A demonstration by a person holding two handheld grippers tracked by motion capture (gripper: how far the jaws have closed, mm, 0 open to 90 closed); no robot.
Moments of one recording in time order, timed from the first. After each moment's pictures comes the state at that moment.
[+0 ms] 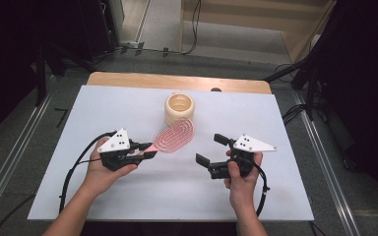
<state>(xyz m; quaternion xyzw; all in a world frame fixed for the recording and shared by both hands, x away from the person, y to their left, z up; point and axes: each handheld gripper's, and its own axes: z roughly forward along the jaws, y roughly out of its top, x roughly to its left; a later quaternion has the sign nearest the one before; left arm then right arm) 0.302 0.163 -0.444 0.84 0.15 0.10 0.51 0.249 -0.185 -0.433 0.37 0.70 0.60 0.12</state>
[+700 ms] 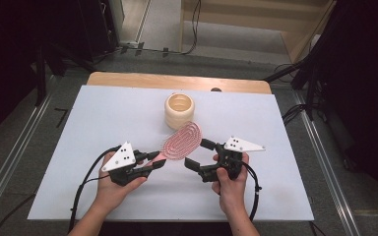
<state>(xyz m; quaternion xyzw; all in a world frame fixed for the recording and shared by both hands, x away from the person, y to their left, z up) 0.263 0.143 -0.454 0.80 0.17 0.12 0.57 0.249 -0.162 -0.441 0.36 0.68 0.63 0.04</state>
